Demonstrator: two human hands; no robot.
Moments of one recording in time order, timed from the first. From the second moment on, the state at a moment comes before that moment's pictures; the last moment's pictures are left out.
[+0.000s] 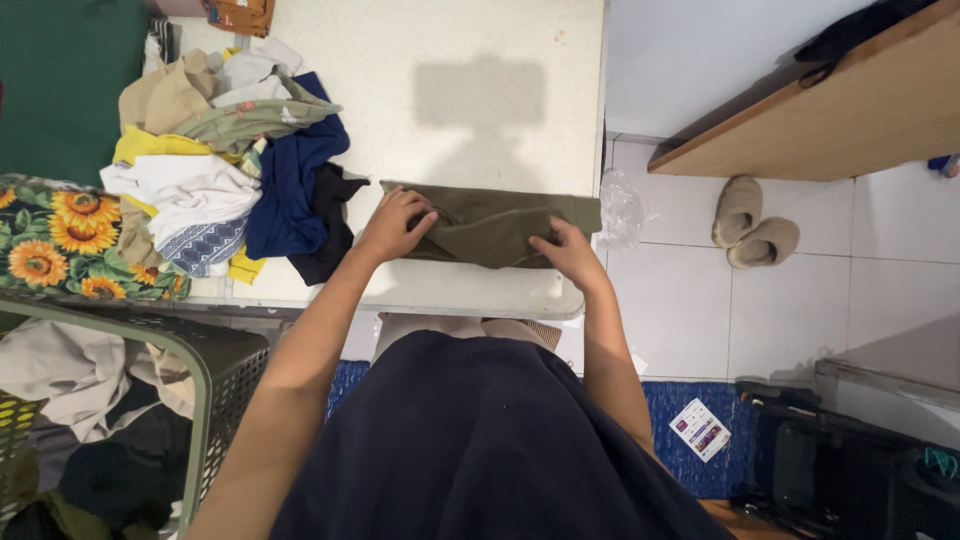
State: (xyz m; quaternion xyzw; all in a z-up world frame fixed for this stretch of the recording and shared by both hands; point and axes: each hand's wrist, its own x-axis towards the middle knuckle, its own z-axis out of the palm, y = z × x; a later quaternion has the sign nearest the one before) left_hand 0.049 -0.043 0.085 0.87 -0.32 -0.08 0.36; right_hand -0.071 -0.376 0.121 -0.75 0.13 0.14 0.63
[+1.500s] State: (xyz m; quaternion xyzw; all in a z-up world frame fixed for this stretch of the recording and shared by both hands) left_hand 0.011 -0.111 0.042 0.90 -0.39 0.07 0.17; right_hand -0.051 -0.312 0.074 -0.97 0.06 -0.16 0.15
